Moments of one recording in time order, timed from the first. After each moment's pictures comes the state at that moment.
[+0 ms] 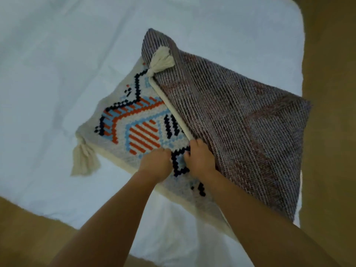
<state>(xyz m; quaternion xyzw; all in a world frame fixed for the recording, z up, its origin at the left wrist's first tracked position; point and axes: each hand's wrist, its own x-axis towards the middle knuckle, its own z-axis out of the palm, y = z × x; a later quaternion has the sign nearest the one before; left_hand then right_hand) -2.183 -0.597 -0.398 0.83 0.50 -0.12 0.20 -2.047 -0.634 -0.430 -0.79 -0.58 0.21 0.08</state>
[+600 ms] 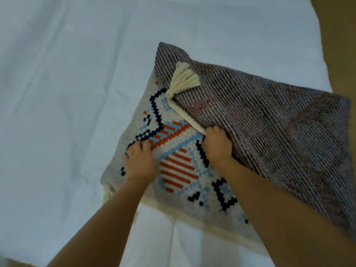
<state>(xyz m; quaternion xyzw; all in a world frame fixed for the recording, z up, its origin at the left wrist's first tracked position) -2.281 -0.437 -0.431 0.79 0.58 -0.10 0.16 -2.068 -0.493 -0.451 -0.86 -0.49 0.14 0.06</state>
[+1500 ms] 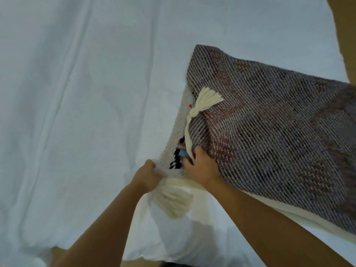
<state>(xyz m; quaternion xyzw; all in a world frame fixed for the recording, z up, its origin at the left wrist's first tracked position) -2.449 -0.389 -0.426 0.66 0.56 -0.15 0.48 -2.283 -0.472 -0.432 -0.84 -0.43 0.30 0.09</state>
